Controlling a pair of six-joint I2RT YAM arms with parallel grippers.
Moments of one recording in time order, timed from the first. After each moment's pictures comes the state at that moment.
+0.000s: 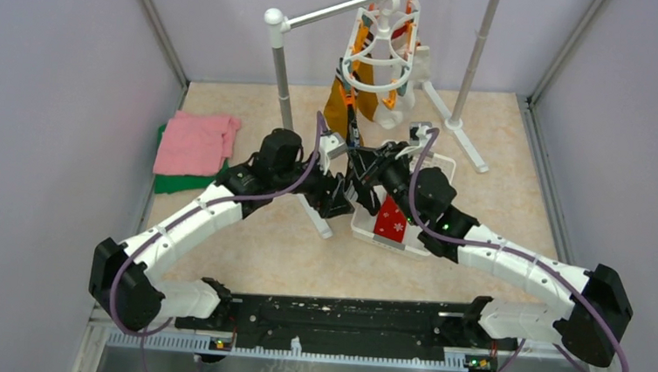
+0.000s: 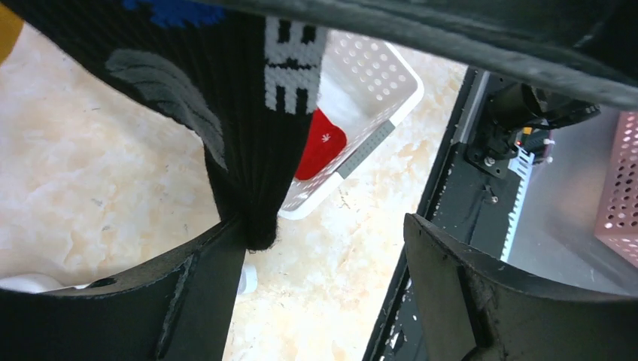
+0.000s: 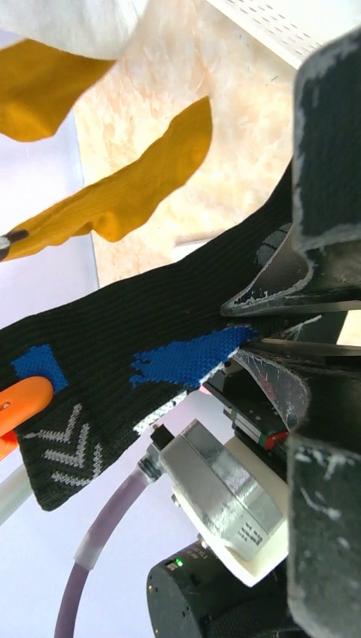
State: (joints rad) left arm -0.65 1.24 1.06 -0.34 0.58 -0.07; right arm 0.91 1.16 0.83 0.45 0.31 0.55
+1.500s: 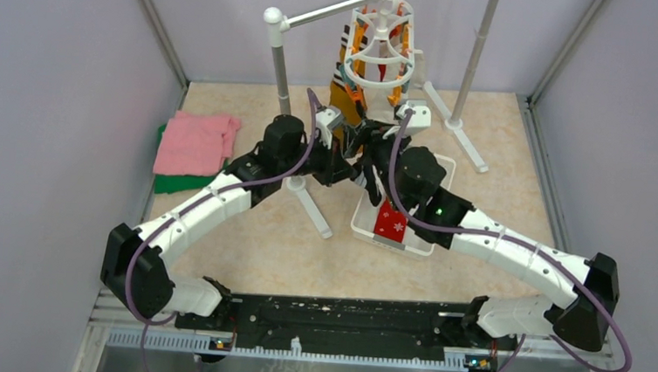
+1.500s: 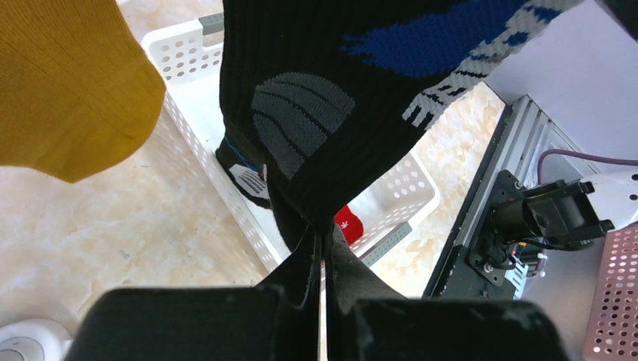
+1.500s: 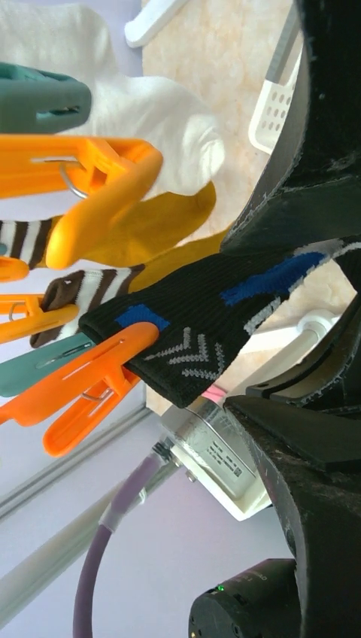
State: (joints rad) left arm -0.62 1.34 1.10 -0.14 0.47 -0.27; right arm 1.01 1.26 1.12 0.26 0.63 0.26
